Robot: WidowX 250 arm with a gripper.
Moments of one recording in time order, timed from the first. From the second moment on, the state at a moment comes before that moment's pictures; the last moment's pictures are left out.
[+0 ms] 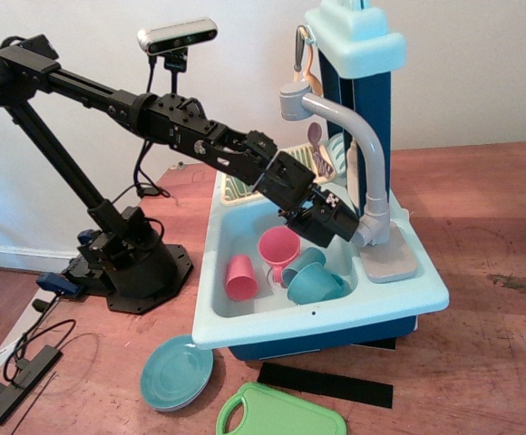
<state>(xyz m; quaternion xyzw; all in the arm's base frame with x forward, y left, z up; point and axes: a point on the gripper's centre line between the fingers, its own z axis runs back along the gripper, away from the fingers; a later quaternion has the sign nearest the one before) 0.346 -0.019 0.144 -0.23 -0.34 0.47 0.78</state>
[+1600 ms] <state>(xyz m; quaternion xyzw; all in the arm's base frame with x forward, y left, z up) 0.289 -0.017 0.174 -0.20 -0.36 0.57 0.71</state>
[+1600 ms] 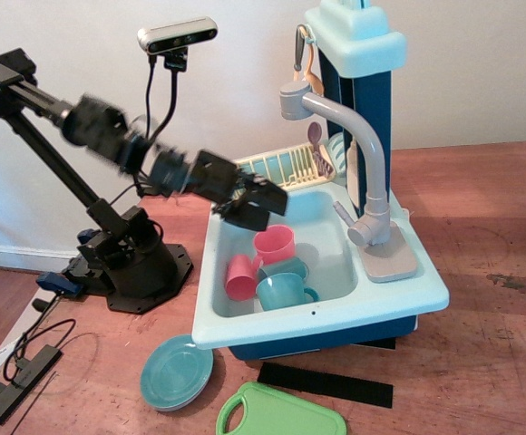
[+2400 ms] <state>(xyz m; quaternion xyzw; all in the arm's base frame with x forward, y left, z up) 0.428 -0.099 0.214 -0.25 -0.25 0.50 0.79</state>
